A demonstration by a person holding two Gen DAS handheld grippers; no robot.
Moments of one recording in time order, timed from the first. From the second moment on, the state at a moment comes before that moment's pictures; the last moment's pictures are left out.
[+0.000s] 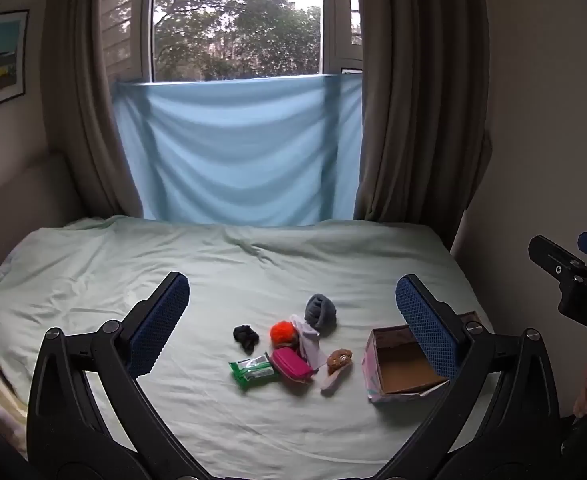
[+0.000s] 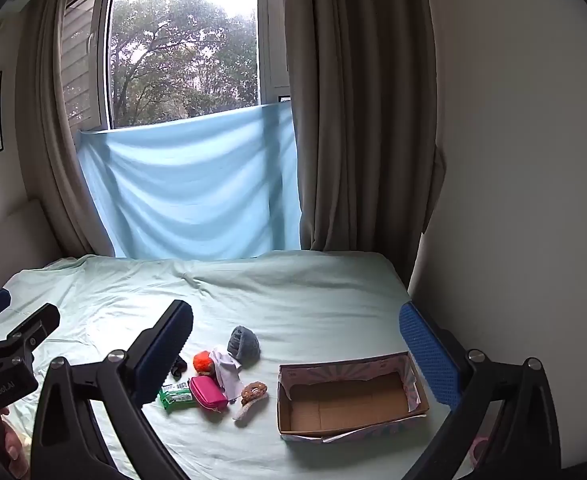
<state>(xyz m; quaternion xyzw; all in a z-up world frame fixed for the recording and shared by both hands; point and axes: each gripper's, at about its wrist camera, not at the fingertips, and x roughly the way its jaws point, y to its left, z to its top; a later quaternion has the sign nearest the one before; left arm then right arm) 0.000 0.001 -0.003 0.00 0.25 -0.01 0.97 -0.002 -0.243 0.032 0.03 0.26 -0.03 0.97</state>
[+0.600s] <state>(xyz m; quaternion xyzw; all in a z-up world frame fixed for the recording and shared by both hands) -0.002 -0.002 -0.004 -0.01 0.25 -0.01 0.97 -0.001 -0.249 0.030 0.03 0.25 -0.02 0.97</state>
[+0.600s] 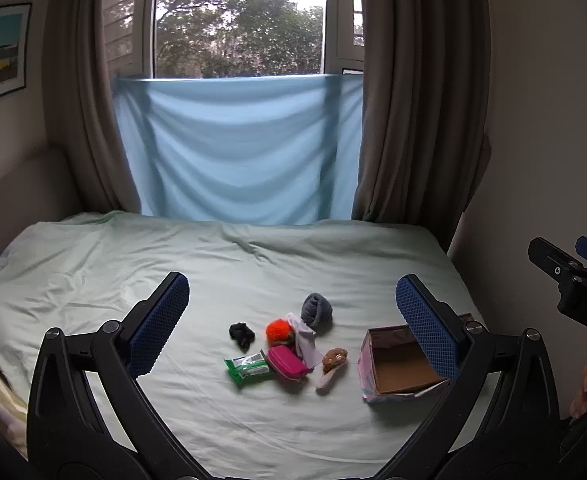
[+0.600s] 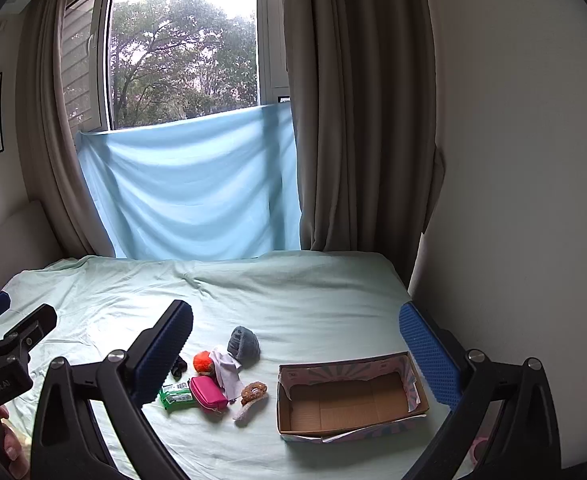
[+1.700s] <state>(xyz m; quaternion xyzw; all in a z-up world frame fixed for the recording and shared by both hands) -0.001 -0.010 -0.005 0.00 0.26 -0.01 0.97 0.003 -0.252 0.027 0.03 0.25 -0.01 0.97</state>
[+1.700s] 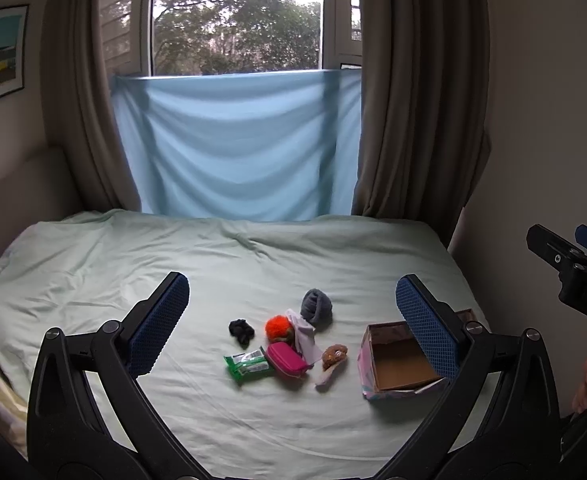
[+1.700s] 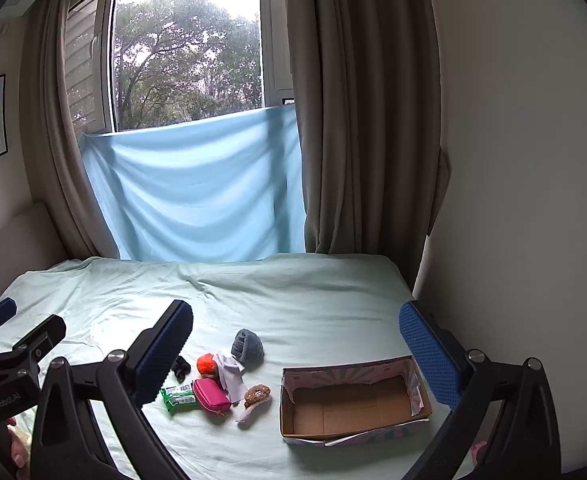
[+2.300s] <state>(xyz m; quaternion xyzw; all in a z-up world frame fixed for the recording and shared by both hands) 0.003 -0.009 -0.008 -0.01 0.27 -0.01 0.96 0.005 -0.250 0.027 0.03 0.25 -0.01 0.97</state>
